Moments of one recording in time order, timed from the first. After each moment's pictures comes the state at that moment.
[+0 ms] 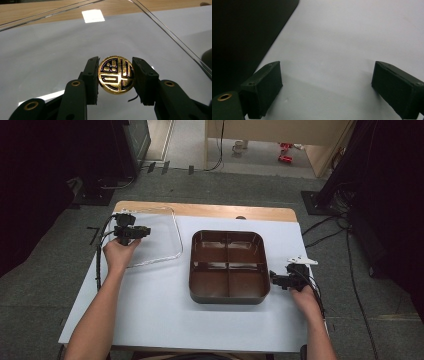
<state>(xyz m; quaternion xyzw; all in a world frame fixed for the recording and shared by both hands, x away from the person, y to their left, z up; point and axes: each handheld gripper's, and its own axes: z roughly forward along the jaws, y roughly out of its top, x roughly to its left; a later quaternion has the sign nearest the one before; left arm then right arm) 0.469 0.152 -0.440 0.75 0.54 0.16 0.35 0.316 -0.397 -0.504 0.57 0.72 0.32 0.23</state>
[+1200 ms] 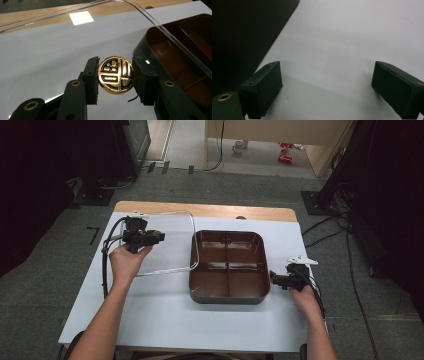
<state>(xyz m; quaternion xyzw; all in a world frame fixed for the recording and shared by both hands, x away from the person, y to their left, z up) 0.407 0.102 -0.387 0.77 0.49 0.13 0.38 0.316 -0.397 -0.504 0.57 0.72 0.32 0.23</state>
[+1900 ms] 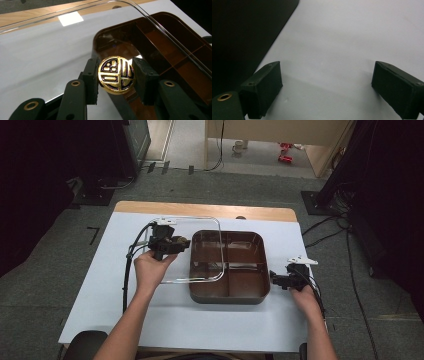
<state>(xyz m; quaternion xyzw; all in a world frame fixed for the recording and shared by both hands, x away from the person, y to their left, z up) 0.378 0.027 -0.382 0.79 0.45 0.11 0.40 0.316 -0.397 -0.504 0.57 0.72 0.32 0.23</state>
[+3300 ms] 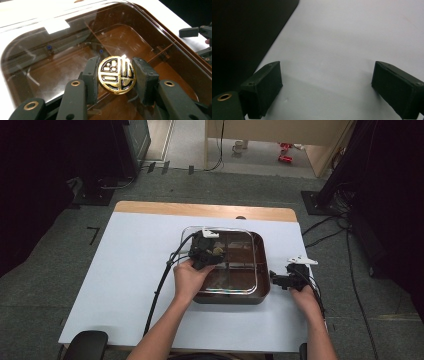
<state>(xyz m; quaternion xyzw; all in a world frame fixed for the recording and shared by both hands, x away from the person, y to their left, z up) 0.359 -0.077 -0.406 0.81 0.42 0.10 0.39 0.316 -0.397 -0.504 0.57 0.72 0.32 0.23</state>
